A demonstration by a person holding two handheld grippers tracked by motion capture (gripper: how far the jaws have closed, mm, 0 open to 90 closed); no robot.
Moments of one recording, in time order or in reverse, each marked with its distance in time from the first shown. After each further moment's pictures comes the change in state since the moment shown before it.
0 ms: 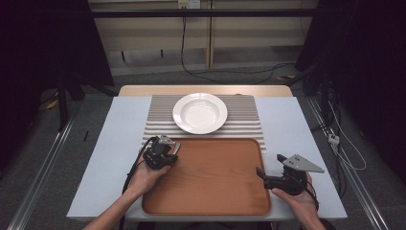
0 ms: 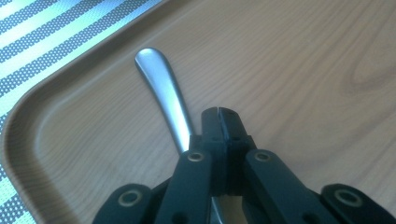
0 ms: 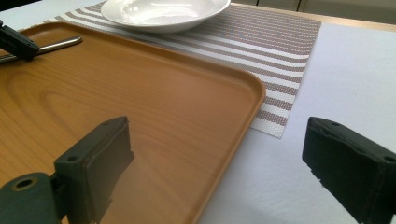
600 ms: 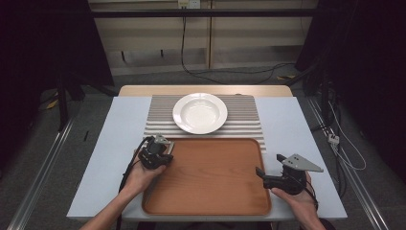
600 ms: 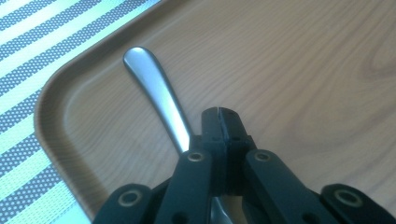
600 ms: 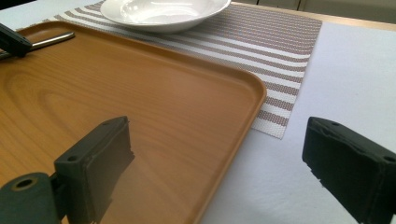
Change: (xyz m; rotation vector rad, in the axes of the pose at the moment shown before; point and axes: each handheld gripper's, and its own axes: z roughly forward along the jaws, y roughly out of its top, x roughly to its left) left arm 0.009 -0.006 -0.007 0.022 0.022 -0.011; right arm 0.000 0.000 0.002 0.004 0.001 -0.003
